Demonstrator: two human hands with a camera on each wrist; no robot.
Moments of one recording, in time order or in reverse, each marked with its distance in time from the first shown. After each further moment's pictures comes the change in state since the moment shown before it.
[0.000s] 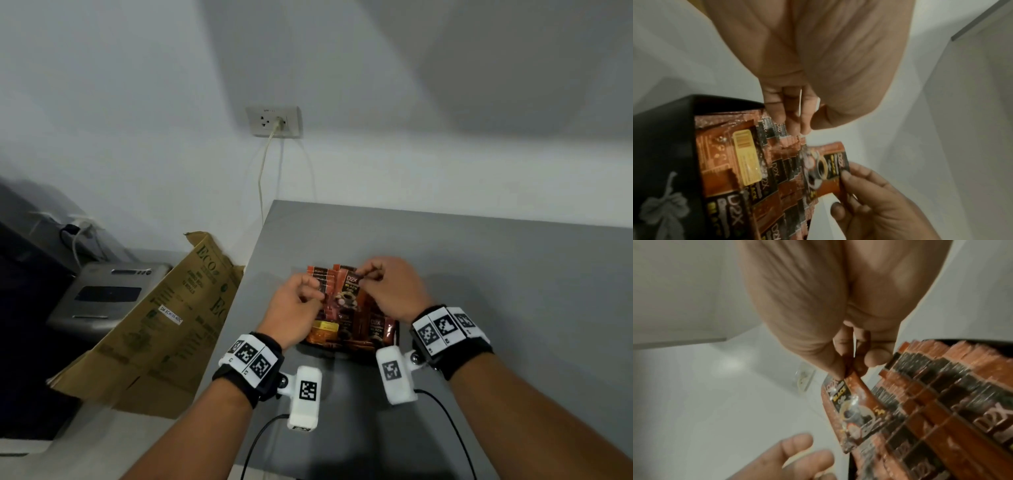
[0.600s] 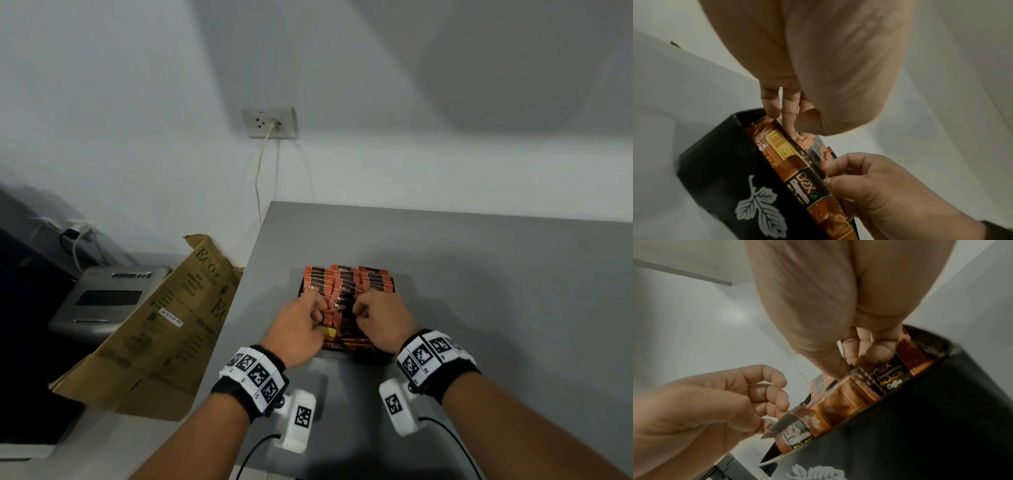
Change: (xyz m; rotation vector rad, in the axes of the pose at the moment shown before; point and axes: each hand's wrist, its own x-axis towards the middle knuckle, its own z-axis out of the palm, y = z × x) left_hand -0.018 -0.007 0.003 0.457 -0.190 0.170; right_hand -0.023 0.027 0.029 -0.259 -0.174 -0.027
